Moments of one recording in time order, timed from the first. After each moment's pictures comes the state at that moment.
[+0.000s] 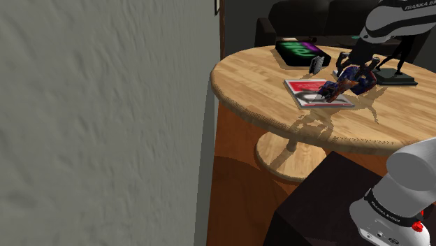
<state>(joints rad) -0.38 -0.53 -0.30 -2.37 -0.15 2.08 0.45</state>
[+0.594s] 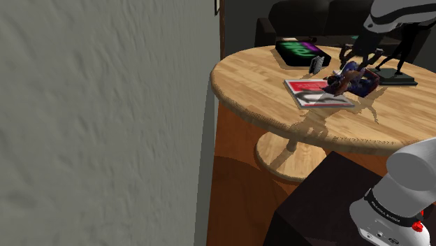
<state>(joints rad) -0.38 -0.53 -0.29 -2.28 -0.14 1.98 0.45</state>
